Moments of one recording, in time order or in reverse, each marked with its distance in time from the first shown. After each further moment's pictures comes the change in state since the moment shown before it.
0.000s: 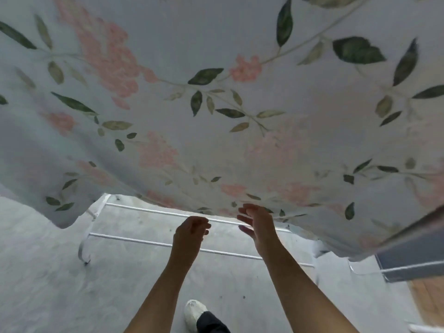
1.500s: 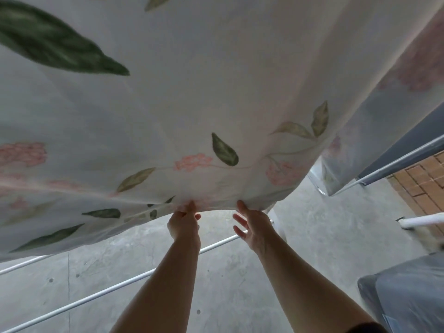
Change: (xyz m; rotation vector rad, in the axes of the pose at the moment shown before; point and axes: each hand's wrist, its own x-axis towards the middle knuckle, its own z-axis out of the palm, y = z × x) left_hand 0.201 -0.286 0.506 -0.082 0.053 -0.468; right_hand 0.345 0.223 -0.403 0.494 0.360 0.310
